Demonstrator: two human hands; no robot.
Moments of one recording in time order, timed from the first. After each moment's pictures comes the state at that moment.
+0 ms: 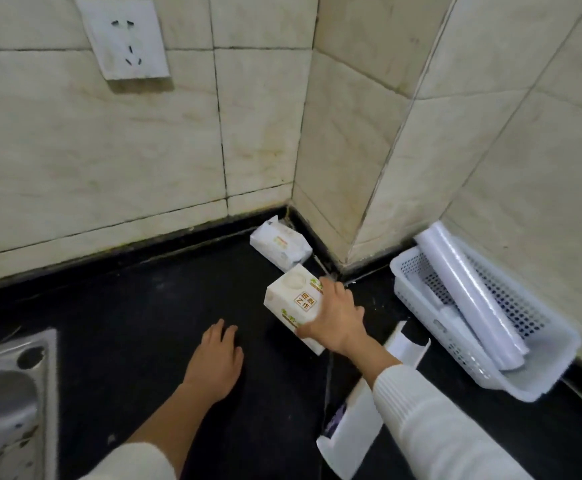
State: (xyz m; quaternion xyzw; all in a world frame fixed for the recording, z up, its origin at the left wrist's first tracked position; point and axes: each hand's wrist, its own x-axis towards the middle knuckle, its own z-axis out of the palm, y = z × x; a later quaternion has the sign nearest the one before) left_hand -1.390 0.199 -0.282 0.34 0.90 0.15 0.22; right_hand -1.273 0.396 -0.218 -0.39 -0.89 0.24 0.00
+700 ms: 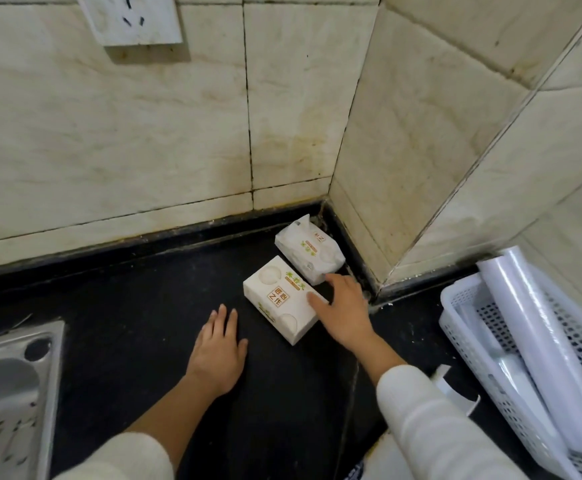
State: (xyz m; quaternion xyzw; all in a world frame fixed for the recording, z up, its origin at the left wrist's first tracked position) left_hand -1.435 0.229 -0.305 0.28 0.93 0.07 0.22; right_hand -1.347 0.442 -0.255 -0.36 -0.88 0.32 0.04
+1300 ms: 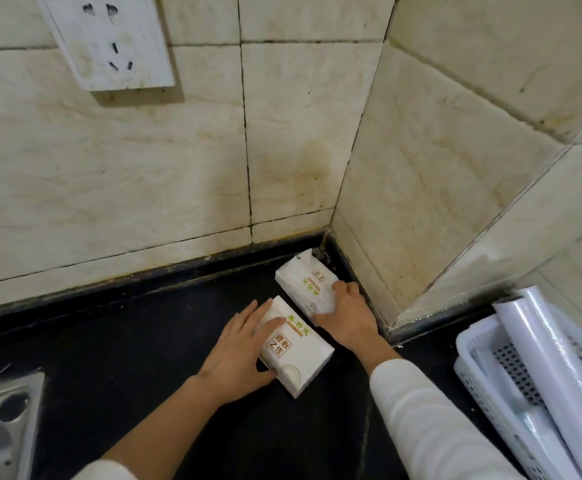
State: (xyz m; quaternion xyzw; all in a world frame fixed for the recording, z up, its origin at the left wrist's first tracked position) left_hand -1.490 0.277 -0.280 0.49 0.84 0.14 0.14; right_hand -1.408 0.493 -0.255 -0.36 -0.90 0.24 -0.07
